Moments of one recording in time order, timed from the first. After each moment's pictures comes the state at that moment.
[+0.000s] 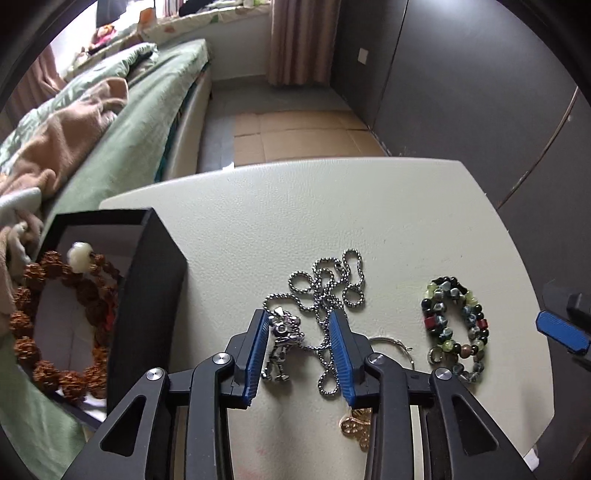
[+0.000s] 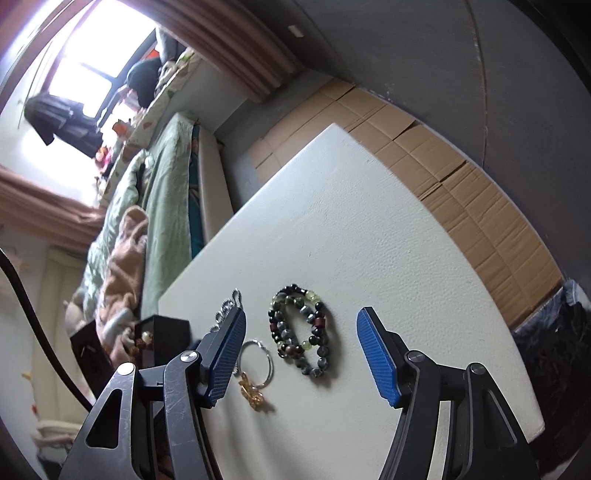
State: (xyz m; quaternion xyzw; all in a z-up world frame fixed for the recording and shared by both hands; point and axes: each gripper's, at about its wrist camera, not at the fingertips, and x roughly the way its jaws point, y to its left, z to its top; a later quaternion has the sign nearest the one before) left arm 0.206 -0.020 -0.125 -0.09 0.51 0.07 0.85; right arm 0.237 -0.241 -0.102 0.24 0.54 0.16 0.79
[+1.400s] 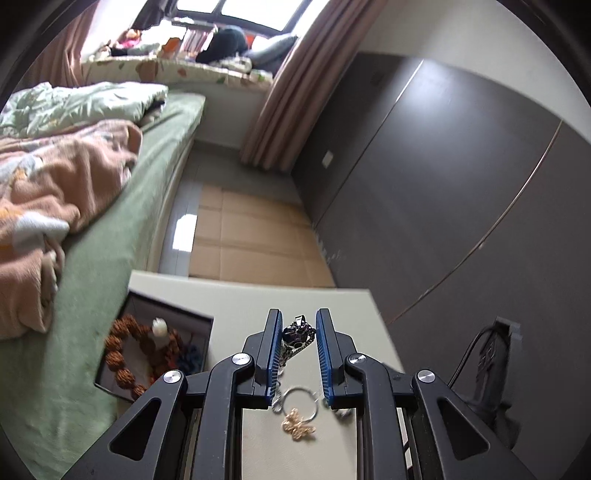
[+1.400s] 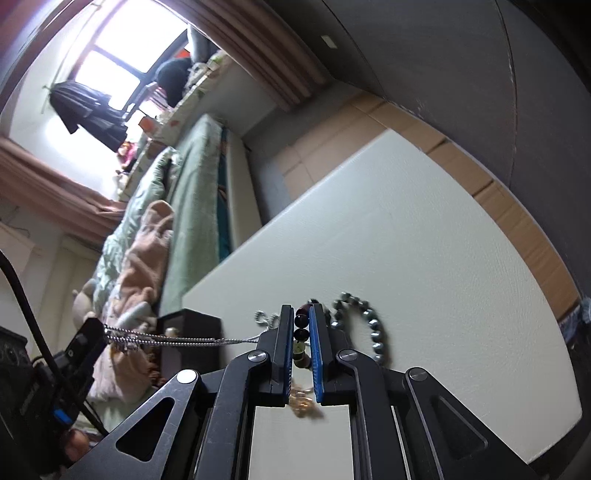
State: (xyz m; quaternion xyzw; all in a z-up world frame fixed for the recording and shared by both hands) left arm 0.136 0.046 0.027 -0.23 0.33 -0.01 0.91; right arm 0.220 -0.203 -0.080 0.24 0.49 0.20 0.81
